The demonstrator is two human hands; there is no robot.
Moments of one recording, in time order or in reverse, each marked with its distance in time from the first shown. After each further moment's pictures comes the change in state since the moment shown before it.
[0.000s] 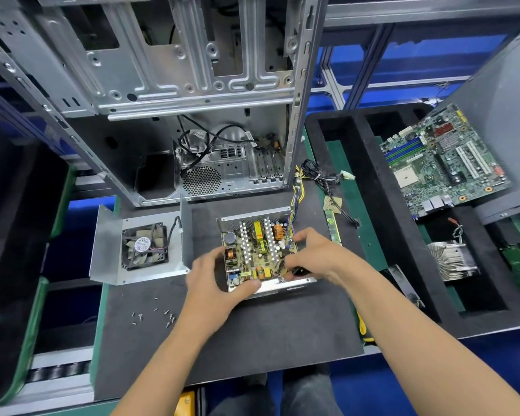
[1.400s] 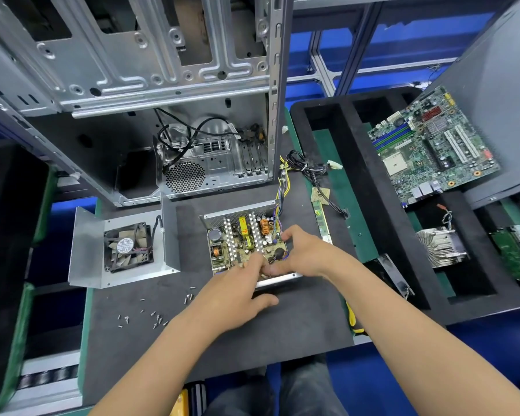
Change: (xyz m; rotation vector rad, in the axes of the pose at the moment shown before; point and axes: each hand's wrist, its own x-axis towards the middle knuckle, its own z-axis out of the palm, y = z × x) left_hand 0.011 0.043 0.029 0.660 -0.515 0.256; right_hand 0.003 0.014 -0.009 -0.301 -0.005 -0.080
